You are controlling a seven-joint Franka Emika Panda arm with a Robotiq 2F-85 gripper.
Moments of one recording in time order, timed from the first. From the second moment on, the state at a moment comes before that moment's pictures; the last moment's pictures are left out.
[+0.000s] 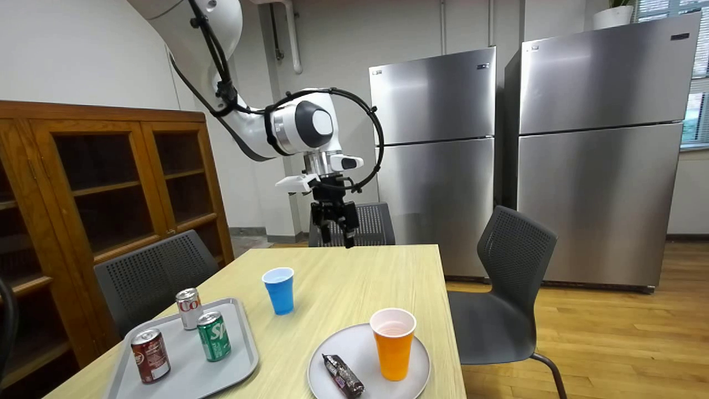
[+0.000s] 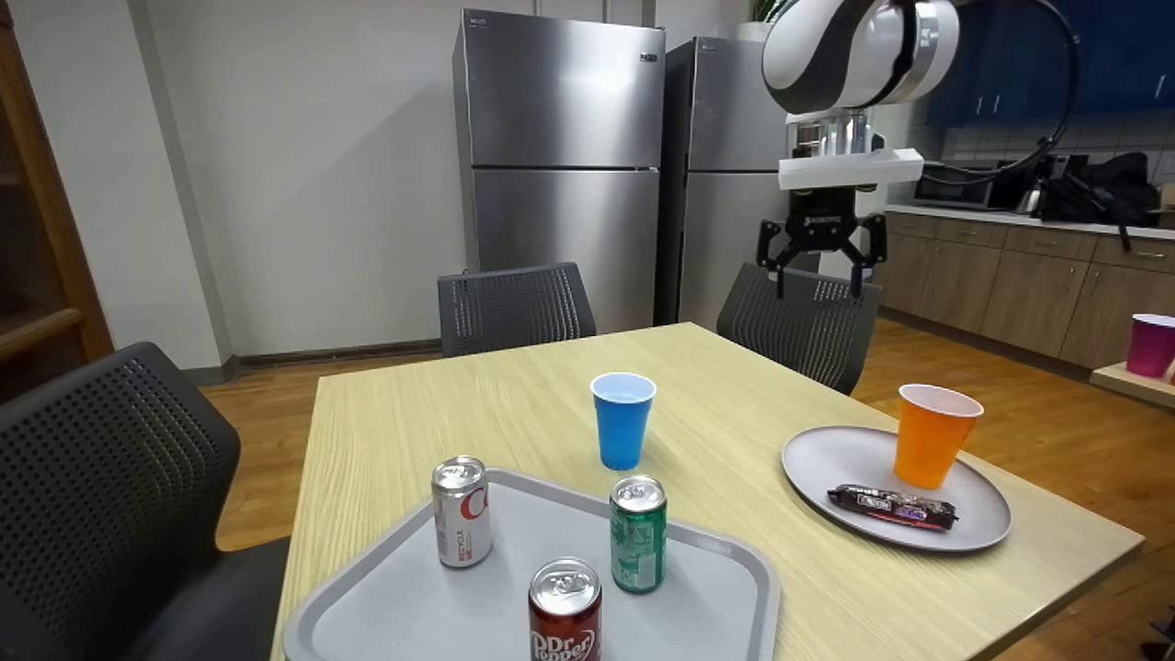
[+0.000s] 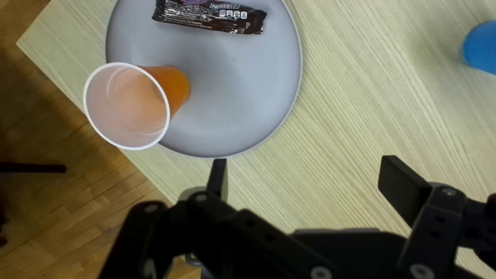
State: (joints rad) arm 0.02 0.28 -0.14 -1.99 -0.08 2.23 0.44
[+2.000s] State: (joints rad) arm -0.08 0.44 -0.22 -2.13 -0.07 2.41 0.41
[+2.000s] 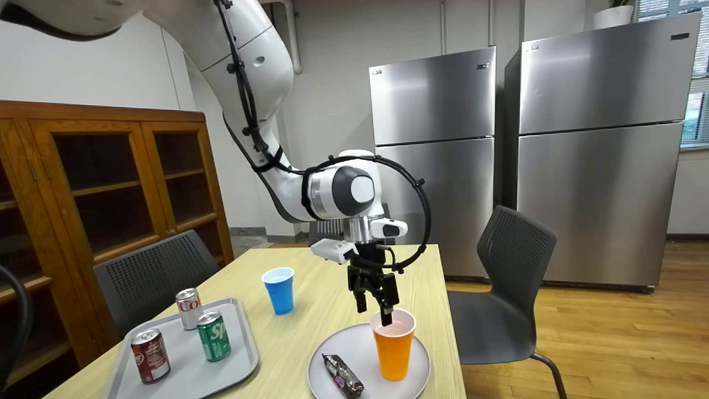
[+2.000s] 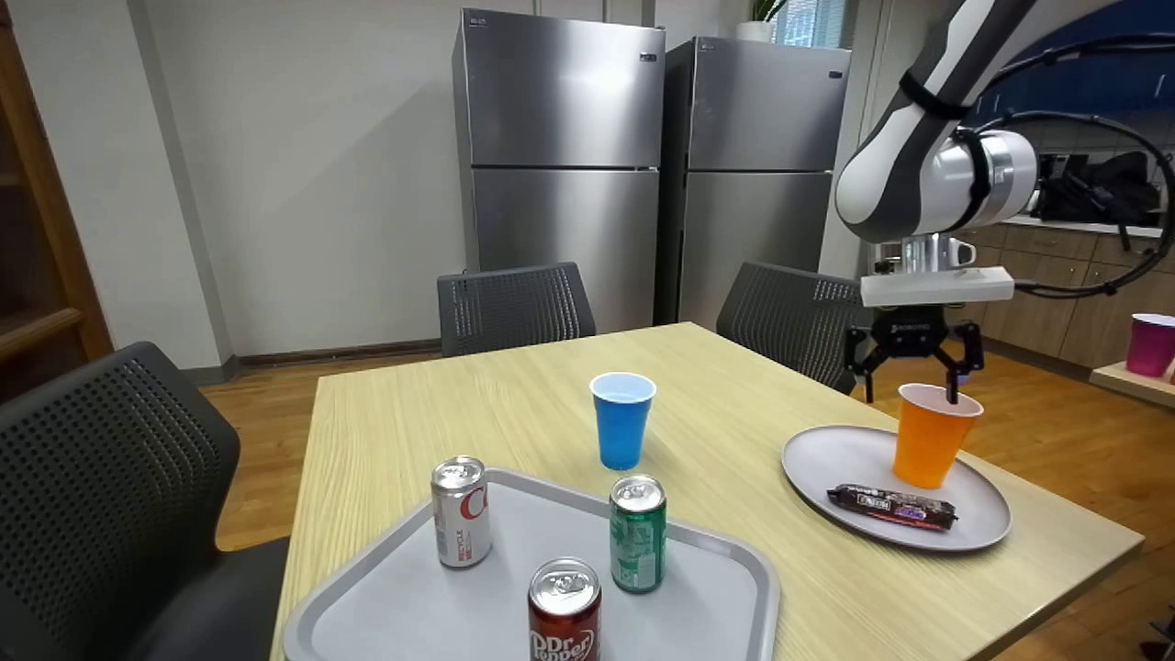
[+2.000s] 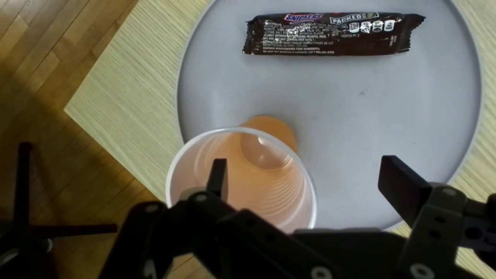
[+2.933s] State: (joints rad) arm -0.08 0.50 -0.24 -2.08 -0.04 2.42 0.44
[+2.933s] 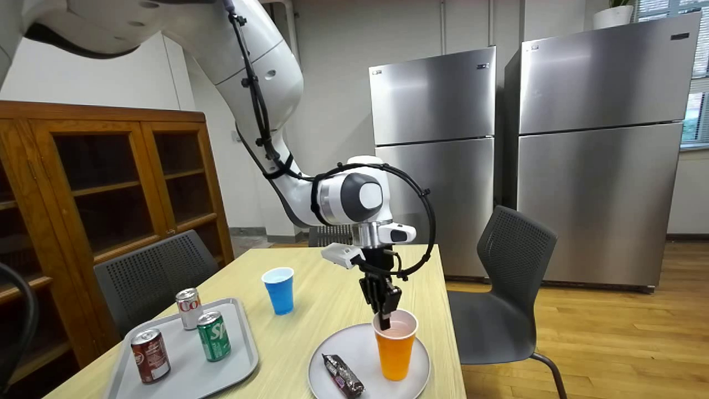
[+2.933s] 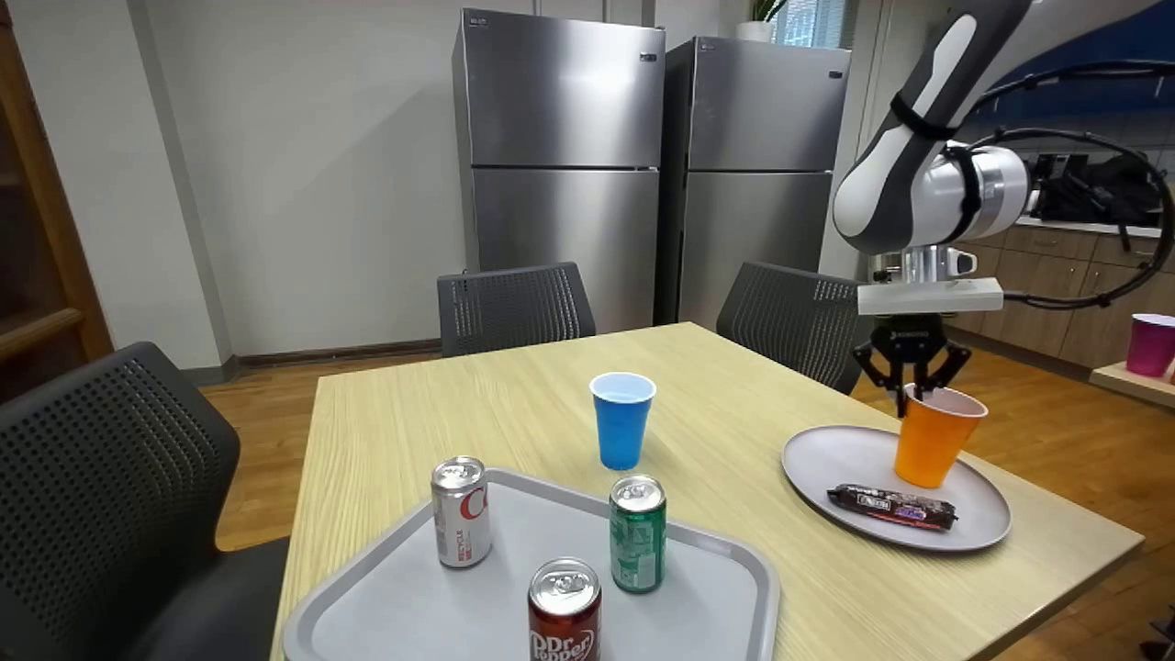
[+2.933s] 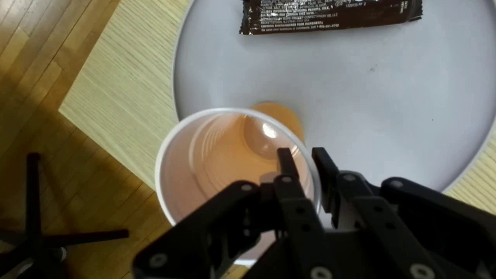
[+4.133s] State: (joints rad) arm 0.09 0.35 -0.23 -2.04 -0.11 2.42 0.56
